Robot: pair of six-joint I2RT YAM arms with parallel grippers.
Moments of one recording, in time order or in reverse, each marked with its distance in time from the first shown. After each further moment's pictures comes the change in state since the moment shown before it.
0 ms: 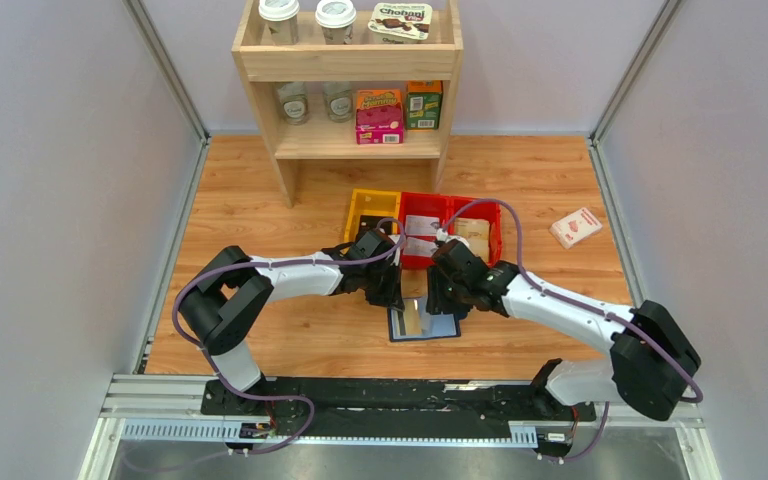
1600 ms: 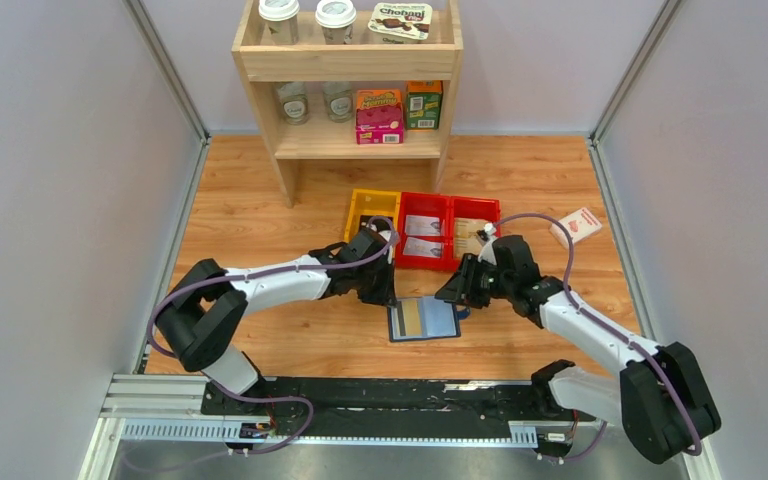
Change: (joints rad) left arm -0.009 -0.103 -0.028 -0.067 -0.073 0.008; right arm -0.377 -0.210 -0.272 0.295 -0.460 0.104
